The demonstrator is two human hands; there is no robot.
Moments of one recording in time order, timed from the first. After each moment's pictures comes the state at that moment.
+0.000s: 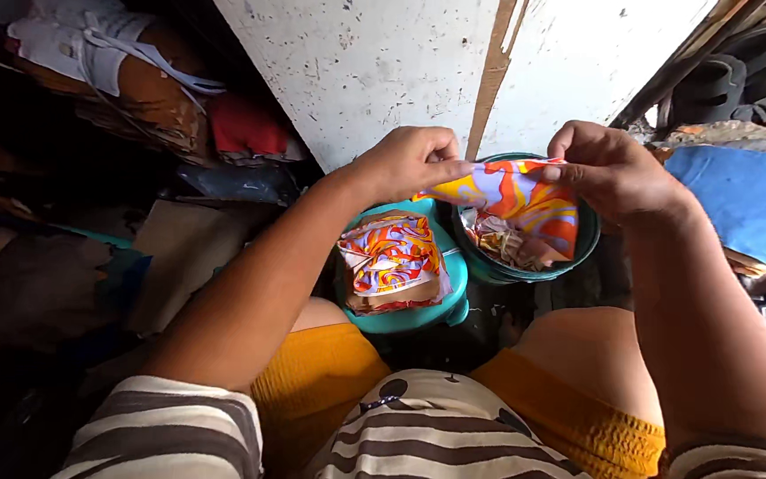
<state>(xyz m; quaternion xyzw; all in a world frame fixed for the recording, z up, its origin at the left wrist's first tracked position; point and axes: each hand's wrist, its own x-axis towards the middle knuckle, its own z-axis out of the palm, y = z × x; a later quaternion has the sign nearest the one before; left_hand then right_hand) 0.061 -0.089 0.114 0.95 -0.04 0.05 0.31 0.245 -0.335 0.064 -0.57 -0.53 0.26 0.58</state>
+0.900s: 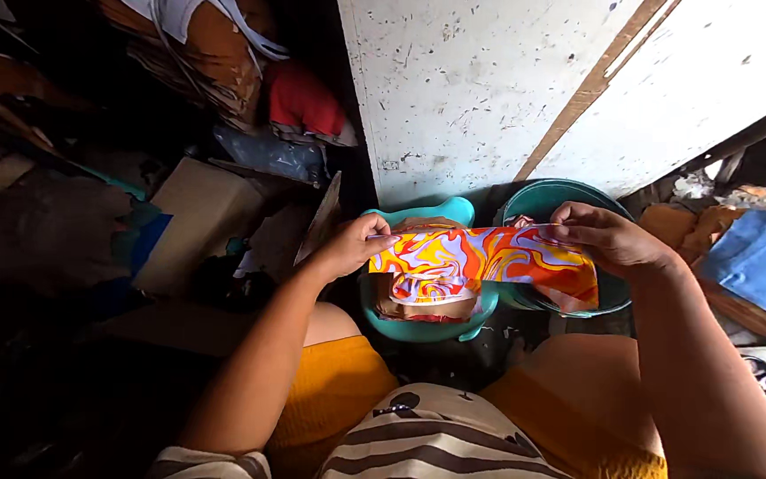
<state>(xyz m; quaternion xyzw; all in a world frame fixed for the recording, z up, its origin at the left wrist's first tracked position) -0.077 -0.004 -0.018 0.82 0.21 0.08 0.53 0.238 -0.286 0.008 -0.63 -0.40 0.42 0.51</state>
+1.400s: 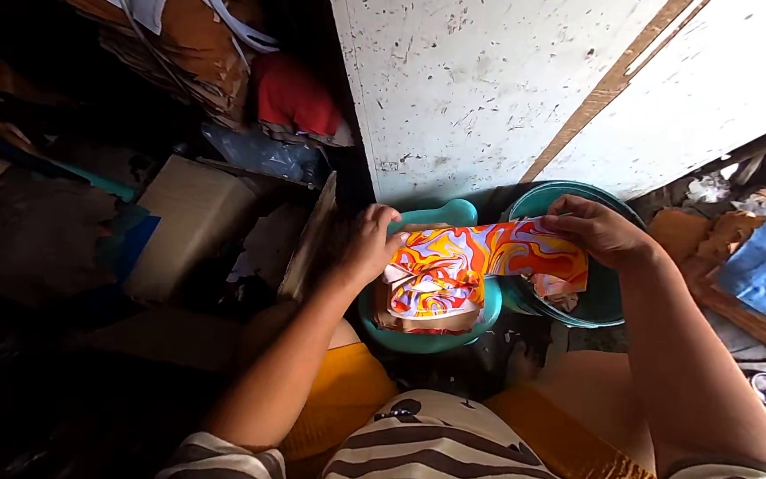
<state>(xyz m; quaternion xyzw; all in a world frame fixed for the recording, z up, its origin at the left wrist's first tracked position) -0.036 -0.011 -0.042 0.92 0.24 0.15 0.27 0.274 -0.254 -0.021 -0.70 -0.32 0.41 0.50</state>
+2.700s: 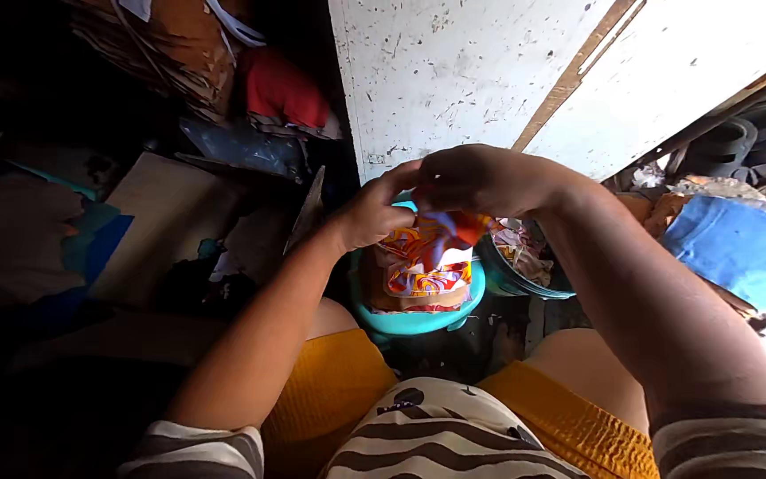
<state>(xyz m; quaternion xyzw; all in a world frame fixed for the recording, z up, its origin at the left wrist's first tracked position) -0.040 -0.020 0.032 0.78 -0.01 0.17 0.60 0.108 -0.159 0.131 -0.65 -0.62 0.38 0.25</state>
